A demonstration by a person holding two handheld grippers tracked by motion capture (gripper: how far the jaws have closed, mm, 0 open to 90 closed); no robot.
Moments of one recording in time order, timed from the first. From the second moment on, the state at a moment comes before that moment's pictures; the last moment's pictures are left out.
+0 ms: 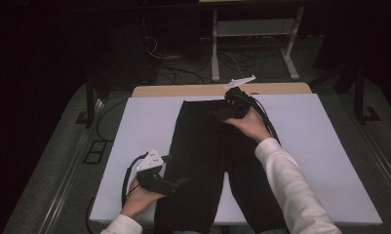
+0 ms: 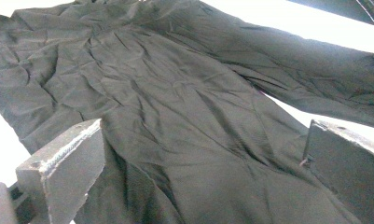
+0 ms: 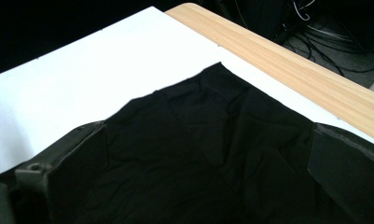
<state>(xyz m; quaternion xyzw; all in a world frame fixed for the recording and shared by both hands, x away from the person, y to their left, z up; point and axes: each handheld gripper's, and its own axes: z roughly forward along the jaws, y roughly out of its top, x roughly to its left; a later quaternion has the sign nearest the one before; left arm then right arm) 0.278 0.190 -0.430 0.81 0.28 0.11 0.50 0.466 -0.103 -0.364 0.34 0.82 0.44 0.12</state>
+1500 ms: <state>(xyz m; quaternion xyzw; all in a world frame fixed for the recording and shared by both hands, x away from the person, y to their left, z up) 0.275 0.191 -0.429 0.81 0.28 0.10 0.51 0.506 -0.029 -0.379 0.34 0.82 0.44 0.10</state>
